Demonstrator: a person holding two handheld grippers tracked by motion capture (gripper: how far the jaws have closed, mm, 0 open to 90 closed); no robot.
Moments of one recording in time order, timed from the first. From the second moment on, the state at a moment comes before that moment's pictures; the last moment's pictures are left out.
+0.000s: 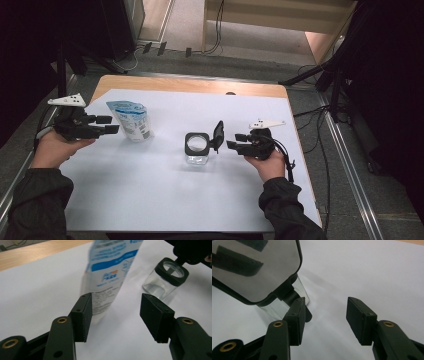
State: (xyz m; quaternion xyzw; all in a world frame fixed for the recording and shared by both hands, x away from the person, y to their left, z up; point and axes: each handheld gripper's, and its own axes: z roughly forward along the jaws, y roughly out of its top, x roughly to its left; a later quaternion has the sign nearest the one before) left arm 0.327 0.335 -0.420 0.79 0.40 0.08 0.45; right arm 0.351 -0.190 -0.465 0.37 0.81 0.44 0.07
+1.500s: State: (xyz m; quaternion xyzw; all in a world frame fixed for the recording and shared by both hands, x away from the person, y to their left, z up) left arm 0.377 0.299 -0.435 0.83 0.33 0.06 0.46; right arm 0.328 -0.207 -0.471 0.39 0.81 0.44 0.07
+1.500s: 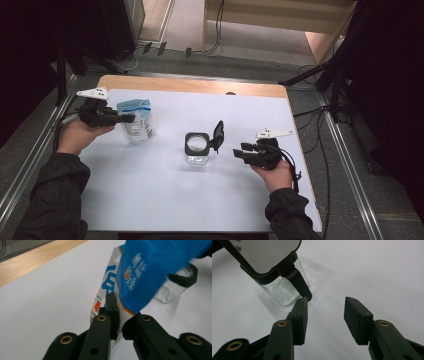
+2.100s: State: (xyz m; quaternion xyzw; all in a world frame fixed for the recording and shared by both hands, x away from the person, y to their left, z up) left arm 0.354 0.280 -0.415 0.79 0.40 0.06 0.45; right arm 0.329 -0.195 -0.465 0.37 0.82 0.44 0.06
